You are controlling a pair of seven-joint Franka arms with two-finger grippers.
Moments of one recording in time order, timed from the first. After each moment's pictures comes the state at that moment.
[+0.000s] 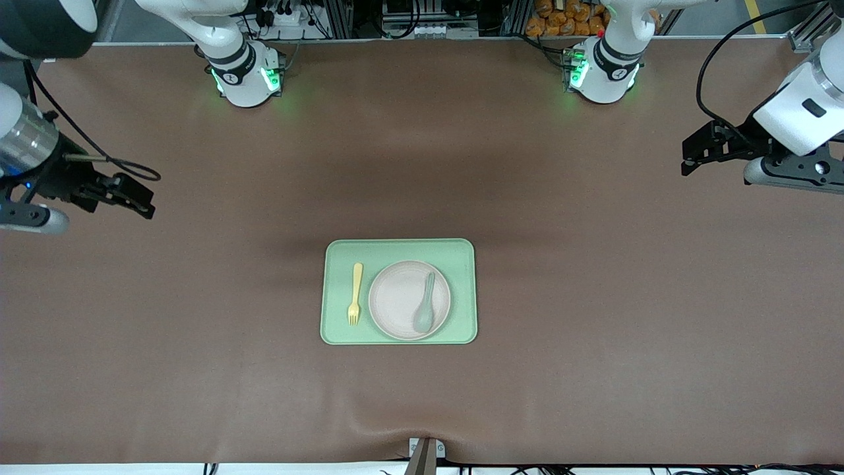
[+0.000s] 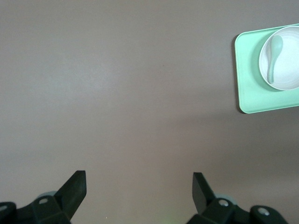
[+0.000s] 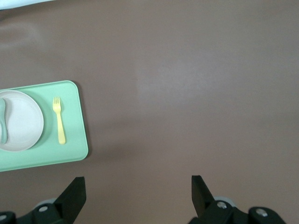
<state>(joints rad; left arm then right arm) 0.00 0.05 -0.17 -1.46 -0.02 1.51 -0.01 -0.02 0.08 0.15 -1.48 -0.04 1.60 0.26</state>
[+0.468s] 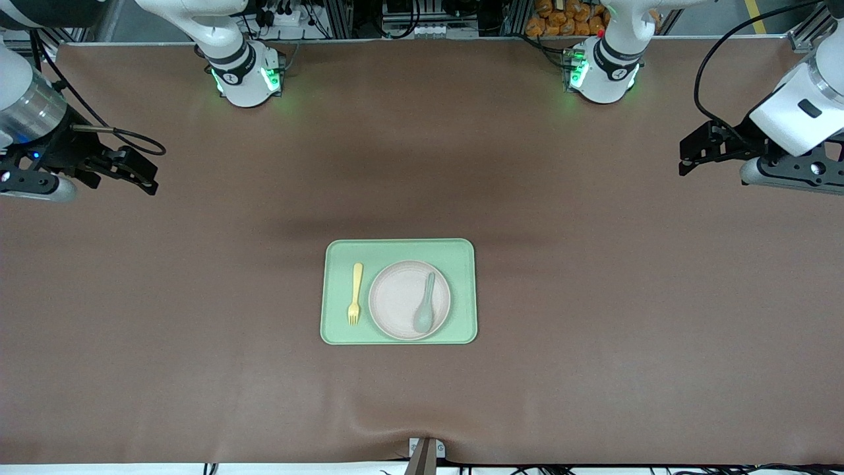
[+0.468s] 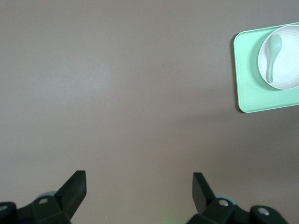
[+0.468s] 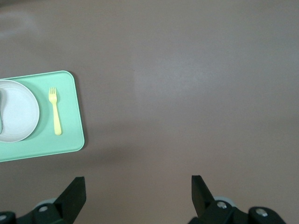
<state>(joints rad) 0.00 0.05 -0.17 -1.46 -0.02 1.51 -0.01 -0.02 0.00 0.16 -1.57 -0.04 1.61 0.26</state>
